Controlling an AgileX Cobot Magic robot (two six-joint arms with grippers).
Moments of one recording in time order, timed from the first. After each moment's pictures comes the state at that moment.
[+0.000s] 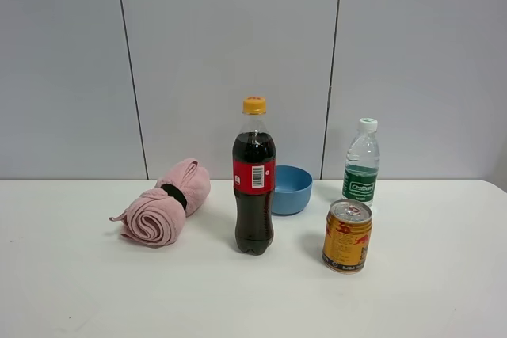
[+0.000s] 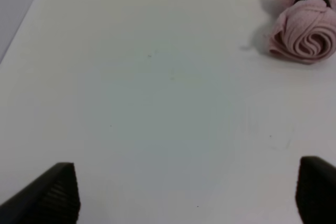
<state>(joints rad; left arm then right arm) 0.05 -0.01 -0.51 0.00 1.05 0.01 -0.02 0.00 -0.49 0.02 1.06 0.08</state>
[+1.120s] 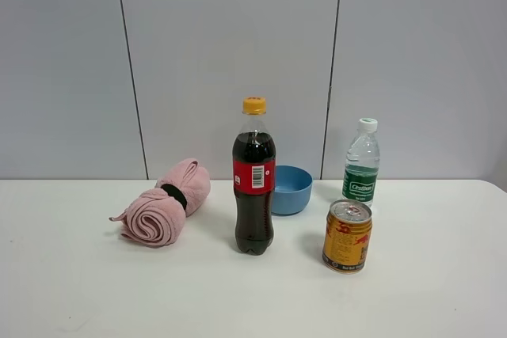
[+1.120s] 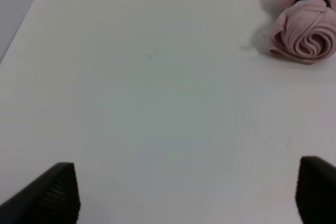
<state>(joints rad) 0.05 -0.01 -0.51 0.00 1.05 0.01 -0.02 0.00 -0.49 0.02 1.06 0.08</state>
